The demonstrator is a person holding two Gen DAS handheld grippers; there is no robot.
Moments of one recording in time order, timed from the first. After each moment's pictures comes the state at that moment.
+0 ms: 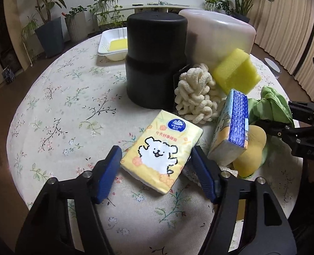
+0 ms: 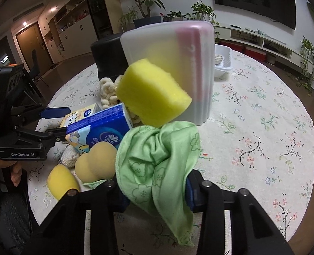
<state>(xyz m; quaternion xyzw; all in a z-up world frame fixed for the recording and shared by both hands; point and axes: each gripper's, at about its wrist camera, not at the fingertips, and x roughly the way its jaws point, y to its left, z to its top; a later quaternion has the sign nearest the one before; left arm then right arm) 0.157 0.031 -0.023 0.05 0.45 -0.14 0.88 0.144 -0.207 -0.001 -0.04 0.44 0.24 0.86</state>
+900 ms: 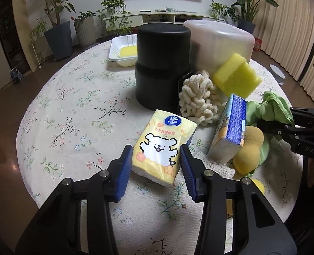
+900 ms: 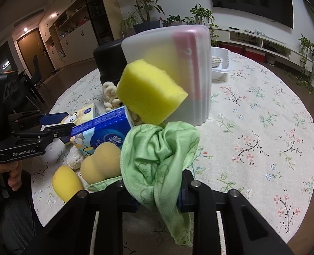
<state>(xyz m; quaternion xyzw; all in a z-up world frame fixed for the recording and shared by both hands) 0.141 0.035 -0.015 0.05 0.43 -0.11 0.90 0.137 -0.212 0.002 -0.02 0.42 0.25 0.87</state>
